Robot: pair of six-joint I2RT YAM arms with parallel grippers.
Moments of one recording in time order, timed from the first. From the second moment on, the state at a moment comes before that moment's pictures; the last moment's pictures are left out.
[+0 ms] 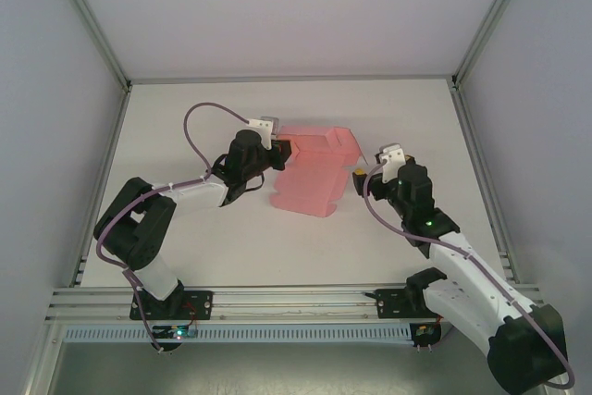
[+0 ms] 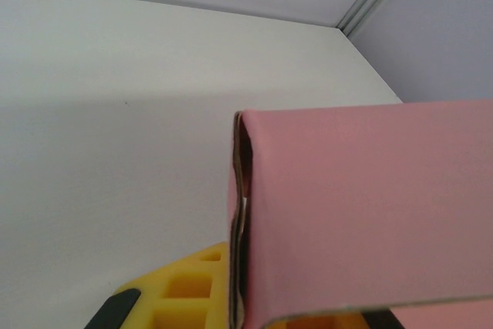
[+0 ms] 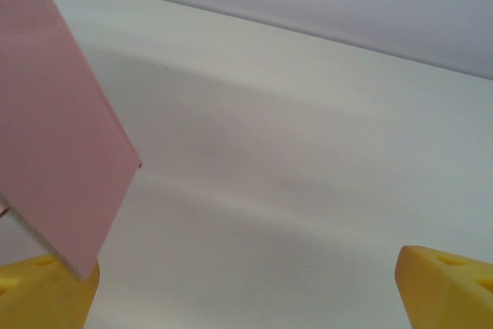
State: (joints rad) left arm -0.54 1.66 0.86 0.45 0.18 -0.44; right arm 0.34 0.85 0.45 -0.01 0.08 -0.05
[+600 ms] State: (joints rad) left arm -0.54 1.68 0.86 0.42 0.25 -0.41; right arm 0.34 0.94 0.49 0.10 0.03 -0.03
